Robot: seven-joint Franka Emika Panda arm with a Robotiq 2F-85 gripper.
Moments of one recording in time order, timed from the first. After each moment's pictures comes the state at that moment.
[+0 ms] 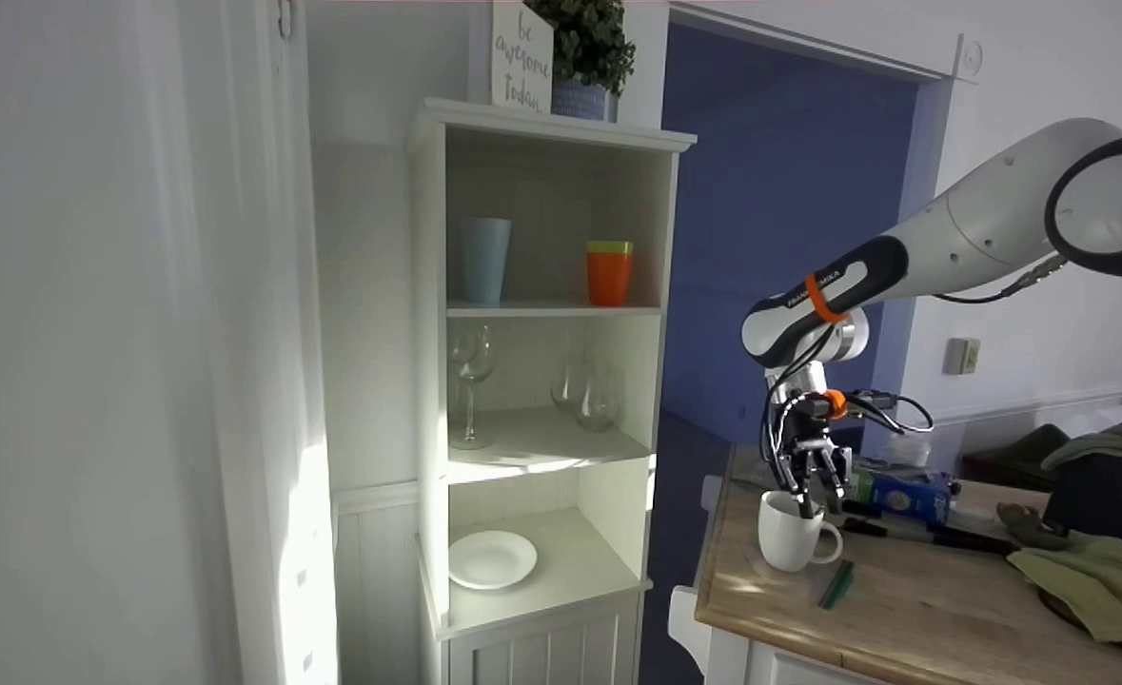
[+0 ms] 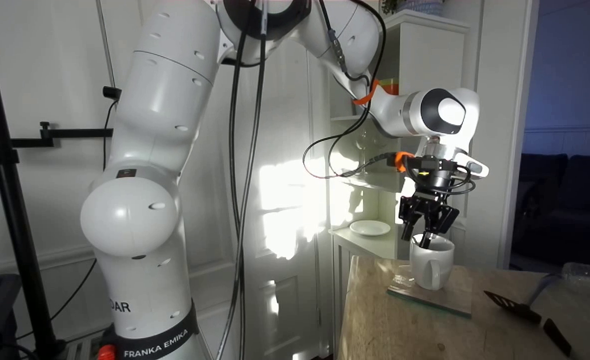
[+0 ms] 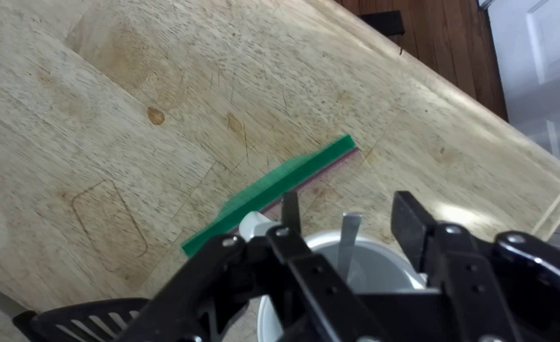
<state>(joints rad) -0.10 0.37 -0.12 -1.78 -0.02 1.77 0.00</state>
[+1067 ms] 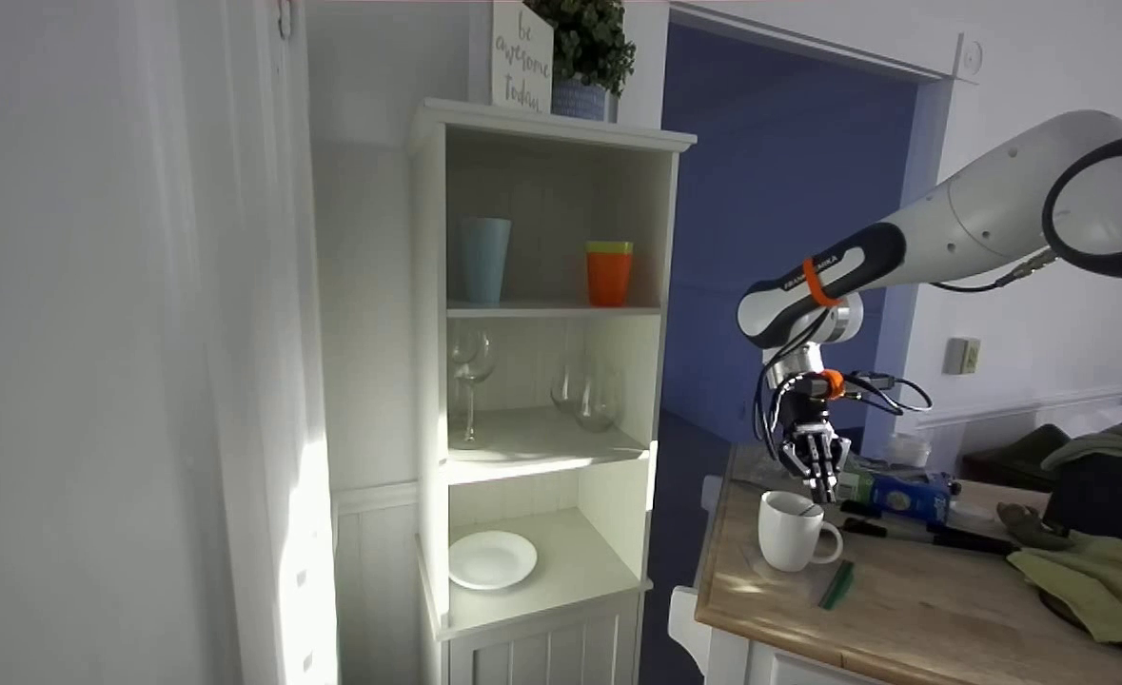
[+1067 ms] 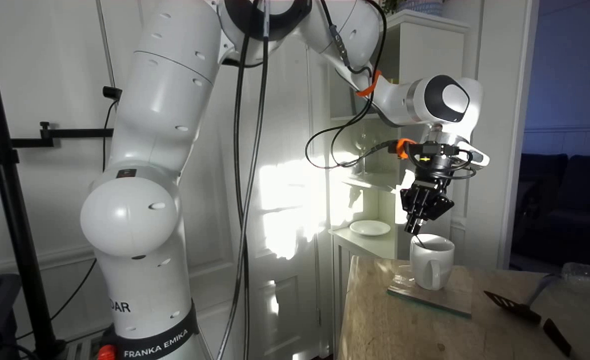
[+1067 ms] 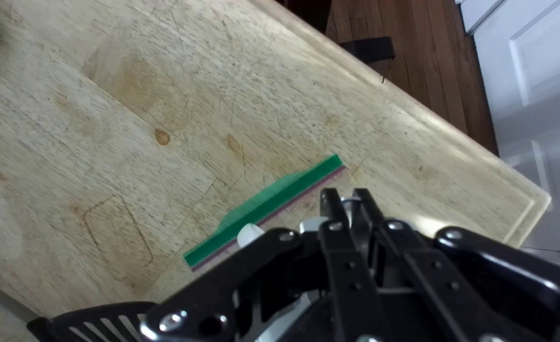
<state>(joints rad) -0.10 0.37 -0.12 -1.71 -0.01 1.64 0.00</state>
